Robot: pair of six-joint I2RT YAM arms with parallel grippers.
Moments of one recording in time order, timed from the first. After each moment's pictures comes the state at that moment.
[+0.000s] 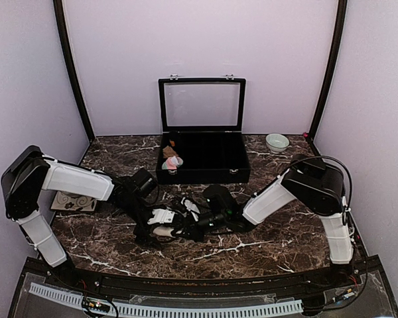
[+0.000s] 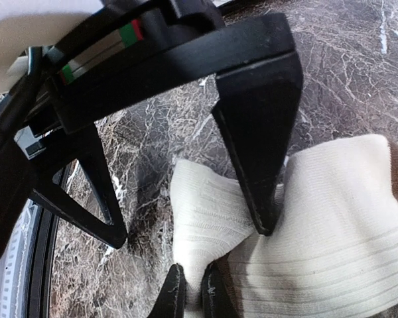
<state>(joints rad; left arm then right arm) -0.72 1.69 0.86 -0.46 0.44 0.92 1.02 2.18 1.04 0.55 -0.60 0.19</state>
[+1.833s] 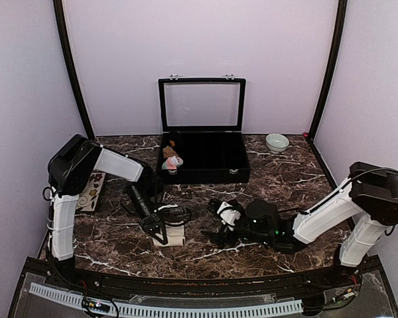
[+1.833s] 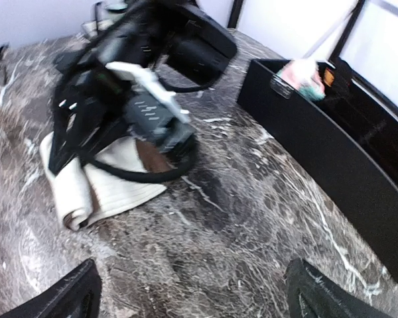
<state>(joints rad) -0.60 2.15 1.29 -1.10 0.88 0.86 1.14 1.67 0.50 0.81 0.12 -0.12</state>
